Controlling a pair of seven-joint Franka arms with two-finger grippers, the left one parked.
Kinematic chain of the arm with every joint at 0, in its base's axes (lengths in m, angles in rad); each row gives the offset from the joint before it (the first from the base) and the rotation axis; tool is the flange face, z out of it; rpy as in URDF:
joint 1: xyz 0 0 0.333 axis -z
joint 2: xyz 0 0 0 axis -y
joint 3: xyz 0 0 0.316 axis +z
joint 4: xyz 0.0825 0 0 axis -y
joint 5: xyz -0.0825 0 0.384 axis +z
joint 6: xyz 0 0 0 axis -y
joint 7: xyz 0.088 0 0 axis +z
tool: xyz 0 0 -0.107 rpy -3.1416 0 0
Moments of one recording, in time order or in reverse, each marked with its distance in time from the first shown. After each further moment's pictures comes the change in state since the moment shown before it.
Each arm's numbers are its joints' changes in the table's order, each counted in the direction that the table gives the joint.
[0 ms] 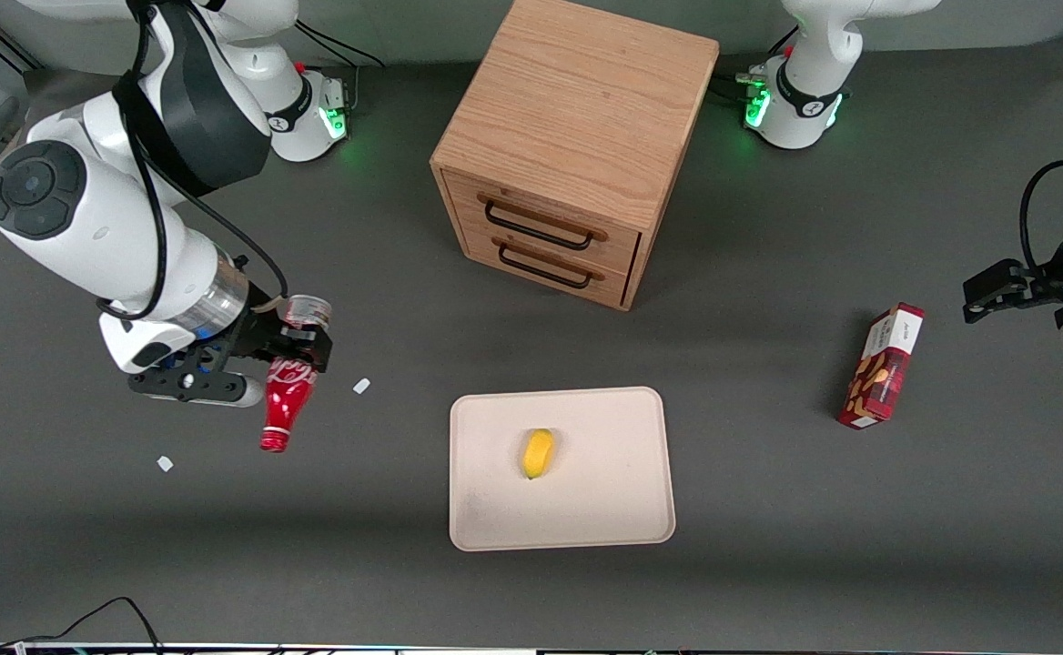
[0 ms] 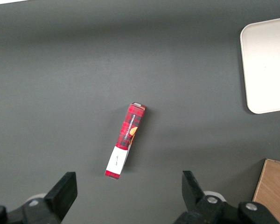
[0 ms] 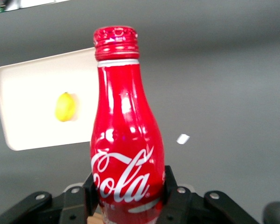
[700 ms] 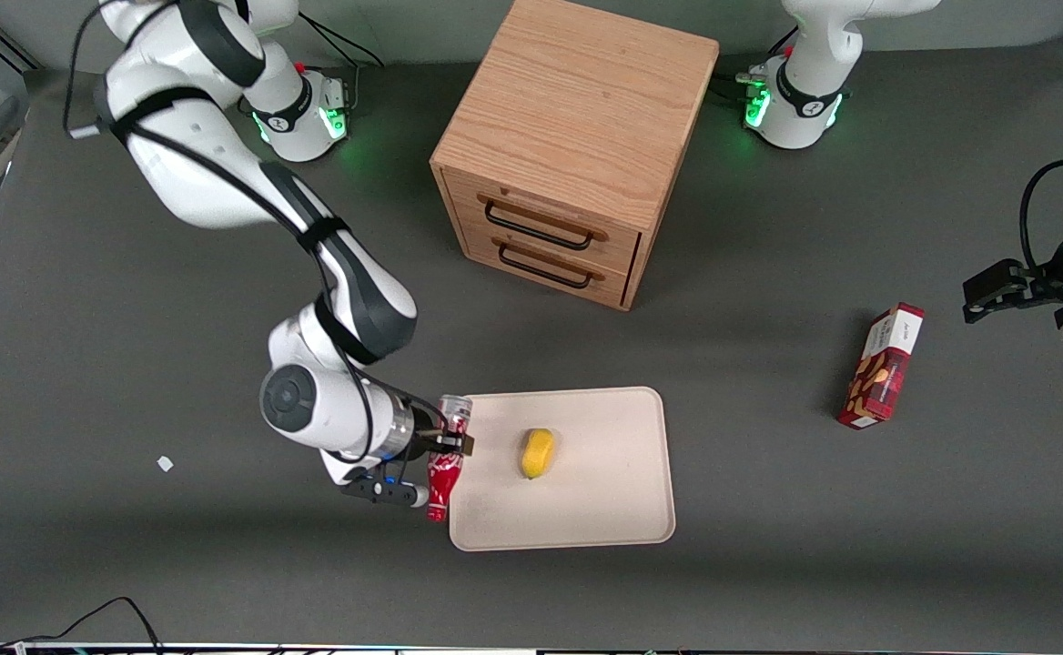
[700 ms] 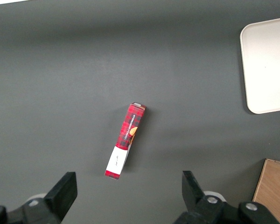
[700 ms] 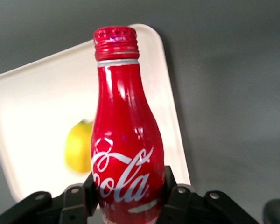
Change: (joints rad) arm -0.063 -0.595 0.067 0.178 0.003 0.438 -0.099
